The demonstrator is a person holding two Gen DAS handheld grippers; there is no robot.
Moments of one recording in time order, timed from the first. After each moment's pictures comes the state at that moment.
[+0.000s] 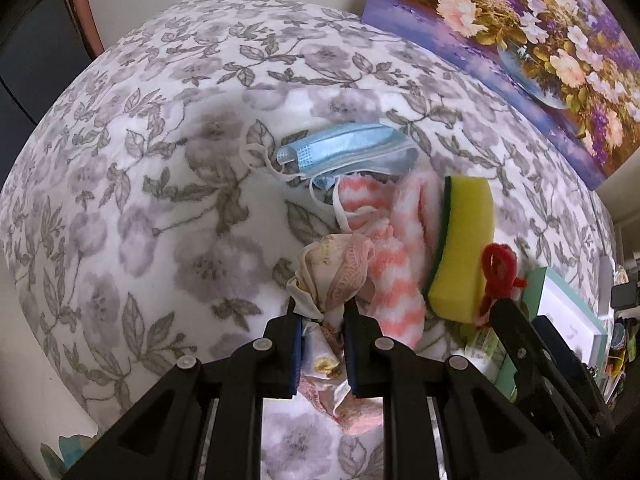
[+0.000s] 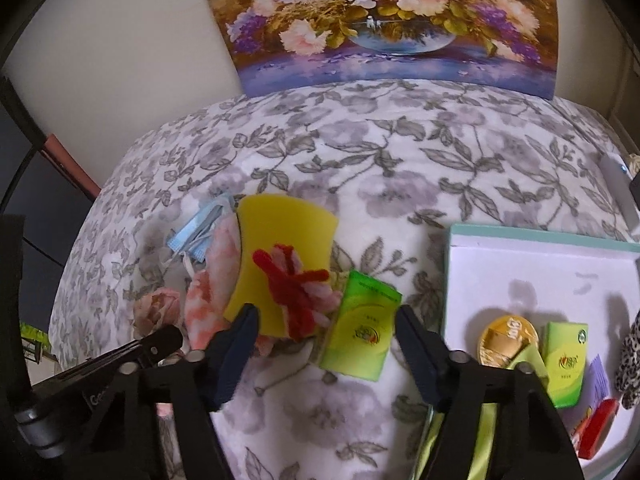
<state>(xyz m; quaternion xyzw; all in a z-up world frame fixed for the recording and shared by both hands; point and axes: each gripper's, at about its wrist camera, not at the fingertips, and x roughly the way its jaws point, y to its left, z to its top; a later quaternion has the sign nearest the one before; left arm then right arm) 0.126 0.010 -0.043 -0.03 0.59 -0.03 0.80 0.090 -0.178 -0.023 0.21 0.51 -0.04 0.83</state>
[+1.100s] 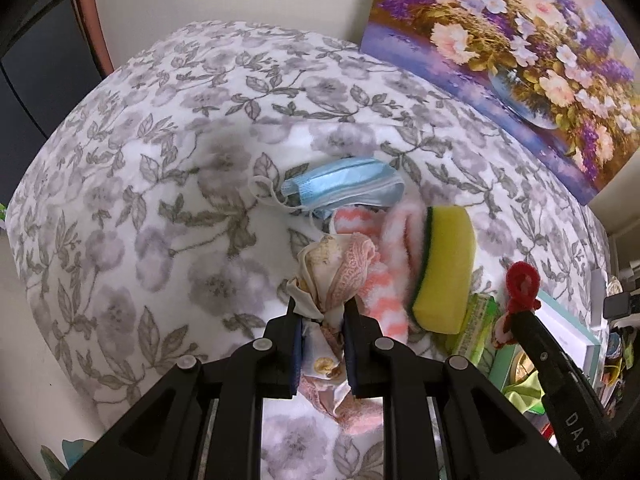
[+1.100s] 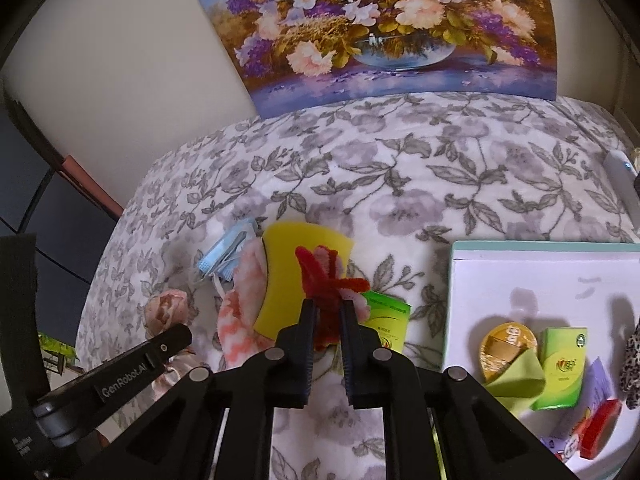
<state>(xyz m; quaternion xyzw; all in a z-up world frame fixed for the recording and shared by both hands) 0.121 0.009 -0.015 -0.04 0.56 -0.02 0.82 0.082 -0.191 0.000 0.25 0.48 -0.02 0.84</state>
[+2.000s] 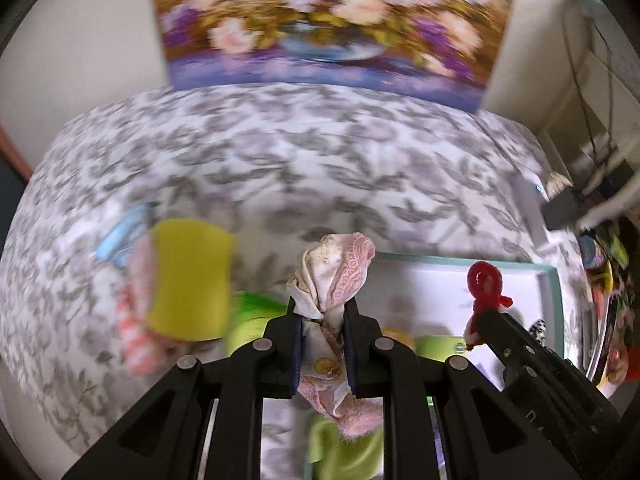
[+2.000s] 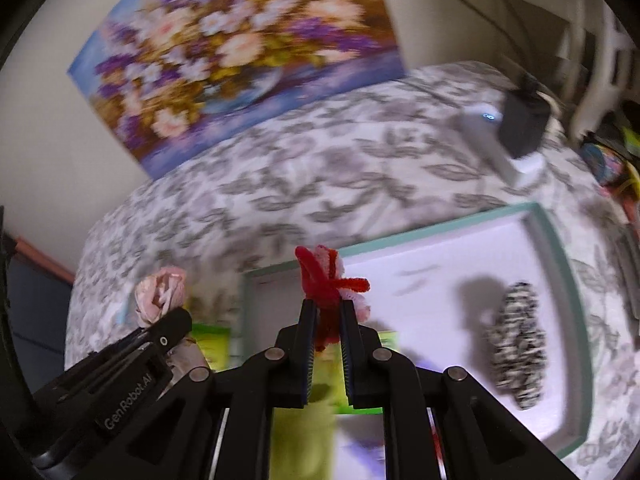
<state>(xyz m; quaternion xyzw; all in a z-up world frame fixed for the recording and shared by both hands) 0.087 -0.190 0.007 0.09 0.54 -0.17 0.82 0.012 -0.341 -0.009 0.31 0.49 -0.17 0.80</state>
